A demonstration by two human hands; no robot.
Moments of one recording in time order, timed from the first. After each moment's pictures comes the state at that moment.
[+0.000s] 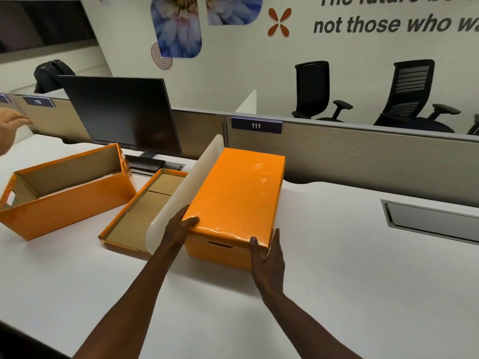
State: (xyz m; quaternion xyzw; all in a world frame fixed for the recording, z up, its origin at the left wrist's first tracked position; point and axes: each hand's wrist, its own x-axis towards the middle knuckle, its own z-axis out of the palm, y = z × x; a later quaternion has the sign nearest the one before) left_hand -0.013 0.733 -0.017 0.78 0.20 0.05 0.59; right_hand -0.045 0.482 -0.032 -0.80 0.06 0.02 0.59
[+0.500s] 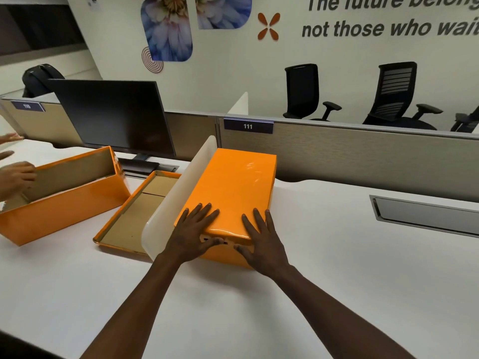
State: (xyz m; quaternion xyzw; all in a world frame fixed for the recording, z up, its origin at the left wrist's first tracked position) left_hand -0.021 0.710 -0.027 0.98 -0.10 0.06 0.13; right_hand -0.003 0.456 -0.039 -0.95 -0.22 -0.01 0.21
